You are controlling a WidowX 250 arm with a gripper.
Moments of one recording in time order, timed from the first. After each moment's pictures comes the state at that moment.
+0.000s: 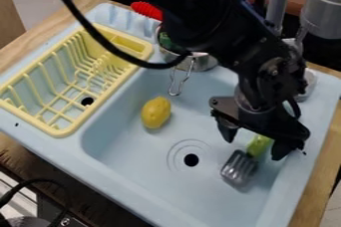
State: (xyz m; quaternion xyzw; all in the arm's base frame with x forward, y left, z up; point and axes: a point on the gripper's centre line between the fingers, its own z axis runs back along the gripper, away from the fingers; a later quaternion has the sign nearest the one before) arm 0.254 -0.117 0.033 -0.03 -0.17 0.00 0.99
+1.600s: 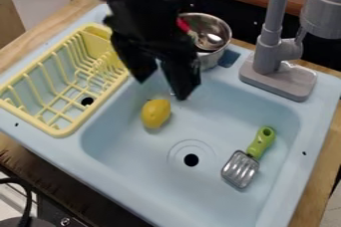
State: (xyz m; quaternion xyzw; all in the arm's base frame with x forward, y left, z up) arm 0.212 -0.014 0.137 -0.10 -0.12 -0.07 0.99
